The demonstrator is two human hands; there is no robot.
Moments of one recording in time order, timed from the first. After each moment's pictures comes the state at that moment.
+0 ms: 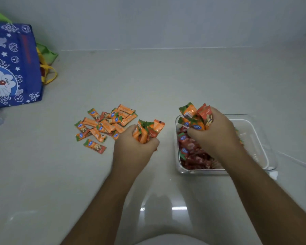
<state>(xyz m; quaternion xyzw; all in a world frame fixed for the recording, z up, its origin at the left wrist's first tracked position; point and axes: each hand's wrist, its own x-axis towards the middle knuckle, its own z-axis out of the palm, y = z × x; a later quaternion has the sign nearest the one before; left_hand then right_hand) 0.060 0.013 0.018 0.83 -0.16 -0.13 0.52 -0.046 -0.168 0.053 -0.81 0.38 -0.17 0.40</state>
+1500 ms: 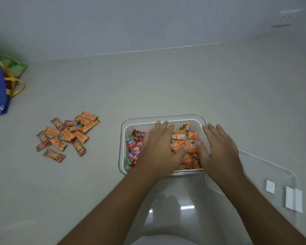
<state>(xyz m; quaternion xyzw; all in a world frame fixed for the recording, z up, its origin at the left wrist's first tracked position) -0.054 -0.166 -0.008 0.86 -0.44 -0.12 0.24 -0.190 -0.295 -0.016 -0.90 0.37 -0.13 0.21</state>
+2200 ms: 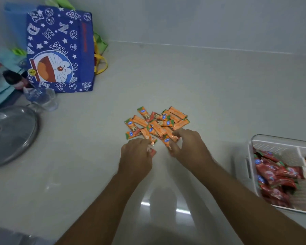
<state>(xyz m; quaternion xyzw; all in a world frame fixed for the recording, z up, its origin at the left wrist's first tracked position) 0.192 0.143 -0.066 0.95 -0.25 -0.09 0.15 0.124 -0.031 -0.039 -0.93 0.22 -0.01 0.30</state>
